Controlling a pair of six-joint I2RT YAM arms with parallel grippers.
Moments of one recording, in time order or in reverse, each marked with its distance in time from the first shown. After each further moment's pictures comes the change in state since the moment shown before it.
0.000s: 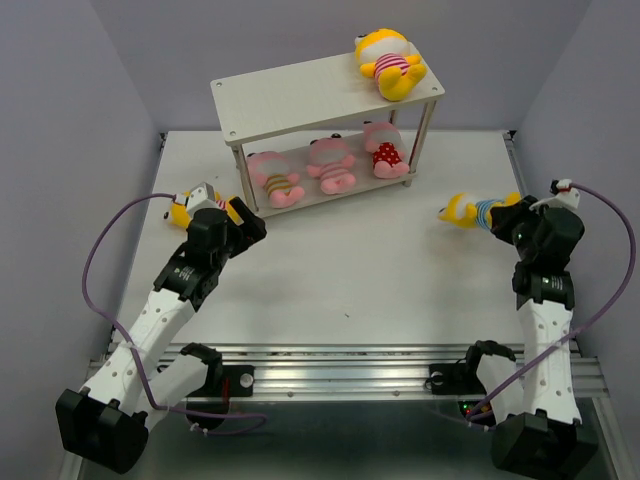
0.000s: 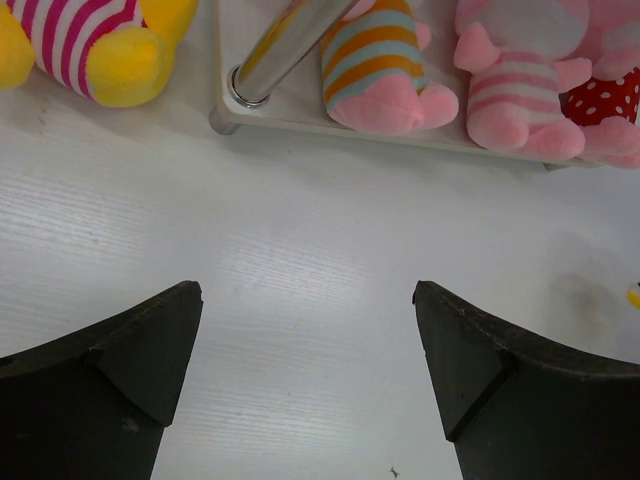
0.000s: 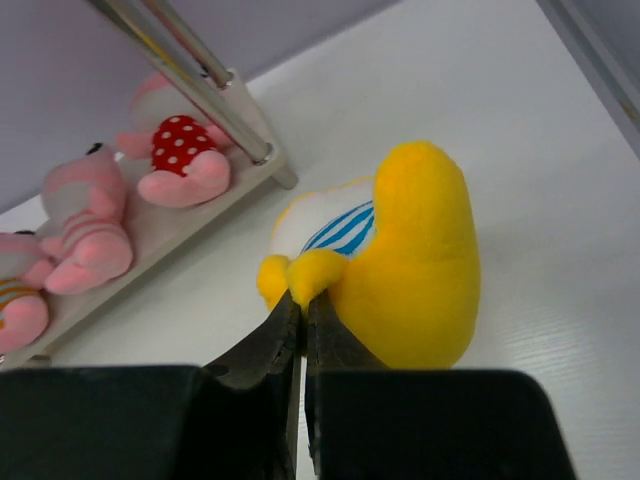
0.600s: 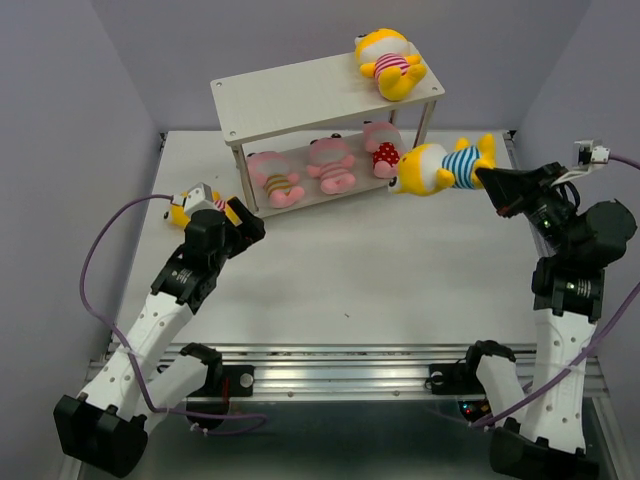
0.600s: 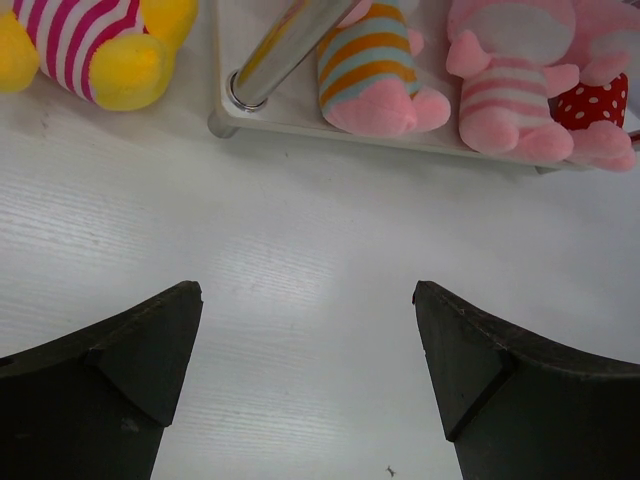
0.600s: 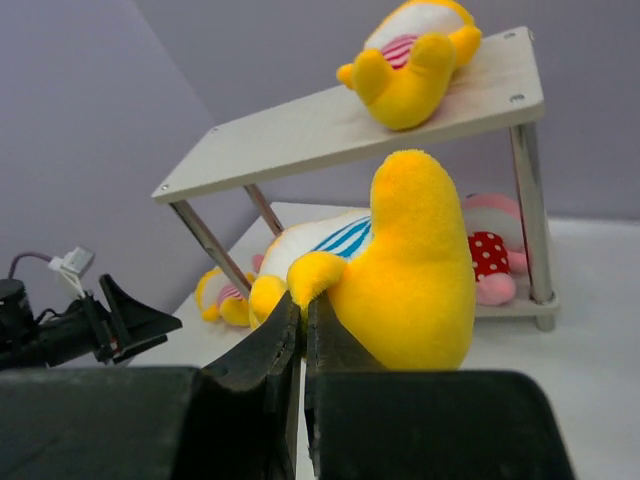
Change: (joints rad) left arm 0.000 -0.025 0.001 -0.009 -0.002 -0.002; right arm 0.000 -0.041 0.317 0.146 -0.526 0.178
